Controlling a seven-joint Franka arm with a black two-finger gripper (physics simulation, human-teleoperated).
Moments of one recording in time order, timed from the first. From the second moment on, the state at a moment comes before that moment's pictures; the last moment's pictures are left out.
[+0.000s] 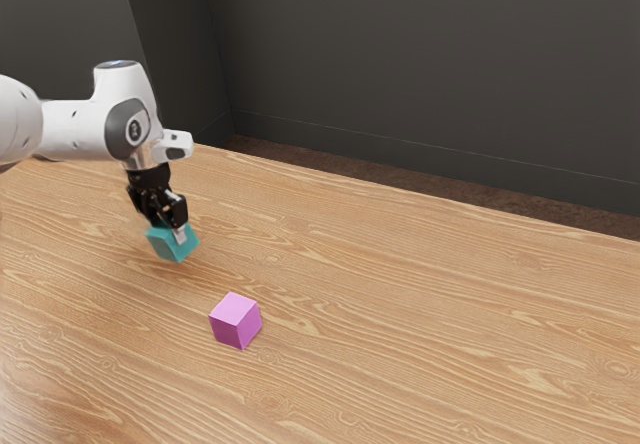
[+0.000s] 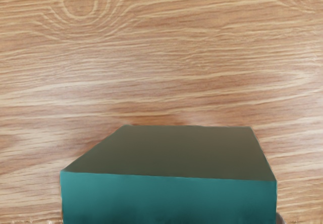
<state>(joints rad) 0.04 0.32 0.25 -1.83 -0.10 2.10 0.44</state>
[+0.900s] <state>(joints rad) -0.21 0.22 0.18 -1.94 0.09 1.99 0.01</state>
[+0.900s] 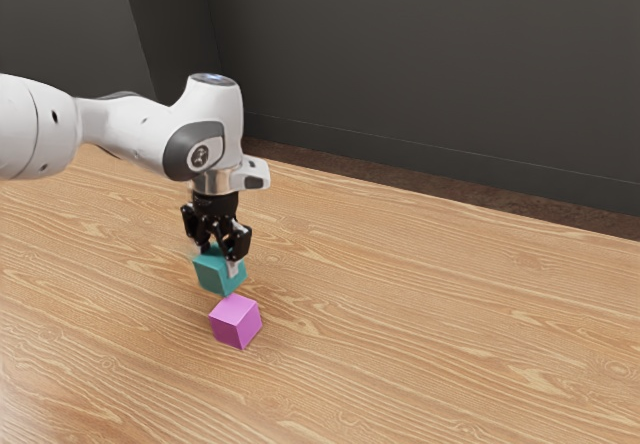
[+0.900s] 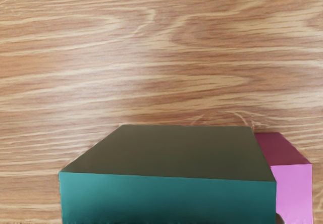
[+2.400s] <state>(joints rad) -0.25 0.16 0.11 -2.02 0.19 1.96 -0.25</state>
